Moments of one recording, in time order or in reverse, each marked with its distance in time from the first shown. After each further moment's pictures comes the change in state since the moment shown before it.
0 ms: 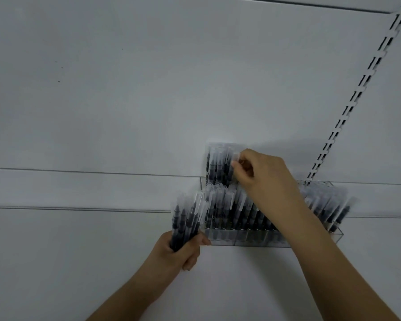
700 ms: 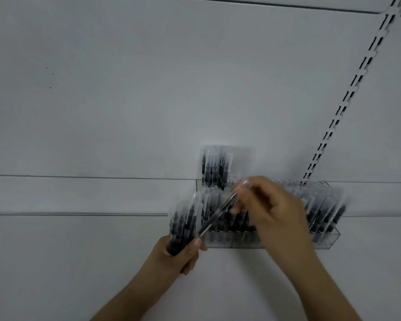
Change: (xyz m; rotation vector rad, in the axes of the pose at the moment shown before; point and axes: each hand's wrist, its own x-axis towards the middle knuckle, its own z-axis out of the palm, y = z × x) left_hand 0.004 -0.006 0.000 0.092 -0.009 0.036; right_hand -0.066 -0.014 -0.009 0.694 0.155 0.113
